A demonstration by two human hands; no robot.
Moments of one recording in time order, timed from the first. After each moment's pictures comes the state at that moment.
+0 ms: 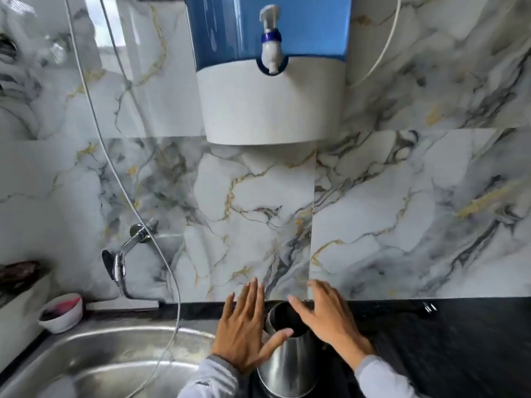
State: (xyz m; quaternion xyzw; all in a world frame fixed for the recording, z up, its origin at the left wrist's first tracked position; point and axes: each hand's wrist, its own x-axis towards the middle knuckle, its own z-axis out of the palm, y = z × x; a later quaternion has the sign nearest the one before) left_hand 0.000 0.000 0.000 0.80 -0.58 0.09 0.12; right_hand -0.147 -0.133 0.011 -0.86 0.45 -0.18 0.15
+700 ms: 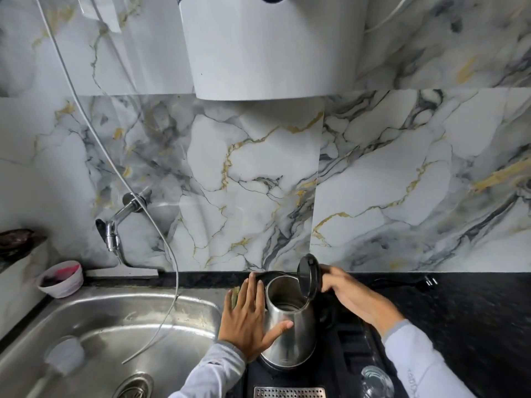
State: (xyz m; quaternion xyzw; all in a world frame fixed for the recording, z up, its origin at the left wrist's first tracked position) left_hand 0.007 -0.024 -0.080 0.82 -0.57 0.05 0.05; right_hand -0.177 -0.195 -0.018 -0.67 0.31 -0.13 0.66
